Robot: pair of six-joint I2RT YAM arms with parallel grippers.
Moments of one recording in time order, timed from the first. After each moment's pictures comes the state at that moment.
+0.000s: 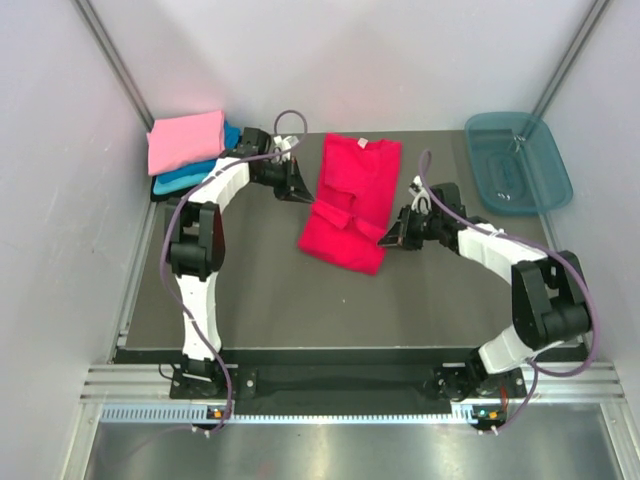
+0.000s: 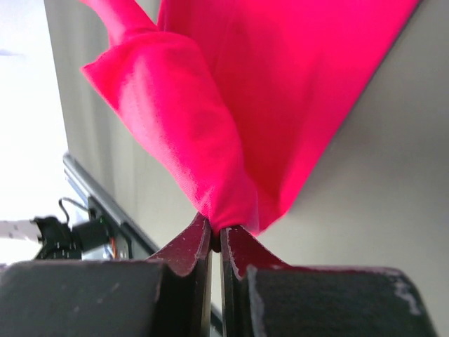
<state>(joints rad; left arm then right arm) -0.18 2.17 1.81 -0.67 0.89 -0.25 0.28 1.52 0.86 -0.14 -0.60 0.58</state>
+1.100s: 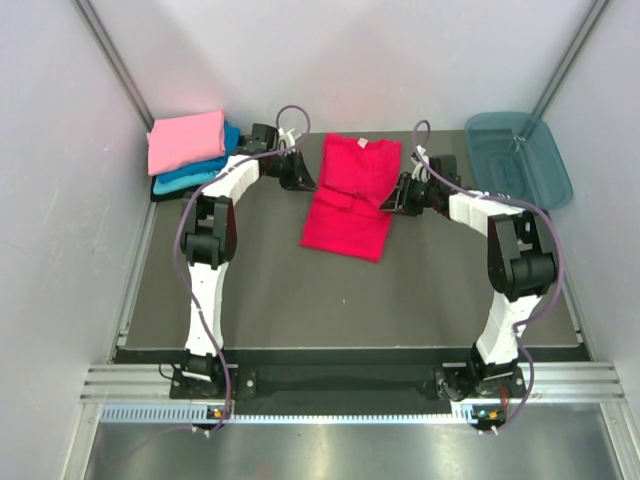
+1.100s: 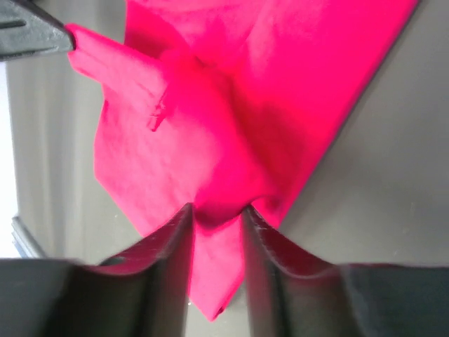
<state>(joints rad) -0.20 2.39 2.03 -0.54 0.76 -0.34 0.19 1.89 1.21 -0.07 -0.55 0.44</state>
